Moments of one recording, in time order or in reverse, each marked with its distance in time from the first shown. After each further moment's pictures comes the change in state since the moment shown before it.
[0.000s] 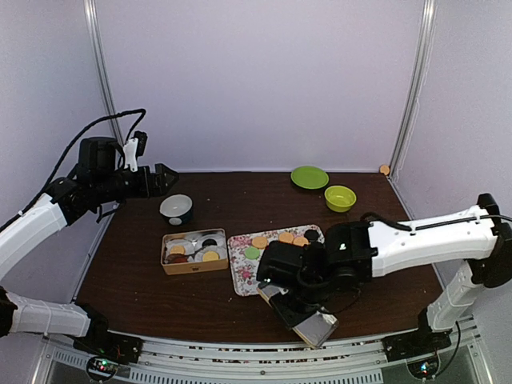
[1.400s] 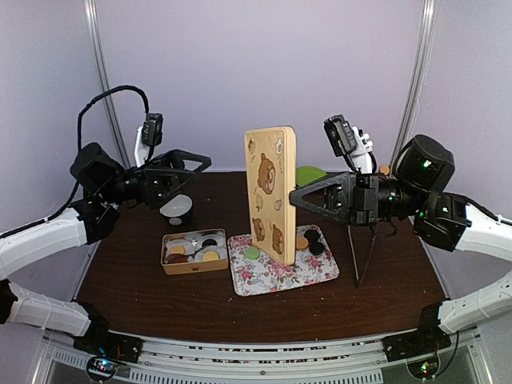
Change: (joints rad) left arm -0.145 0.064 -0.188 1.060 0.853 -0.317; right arm -0.365 -0.566 -0.299 1.217 -0.703 -0.041
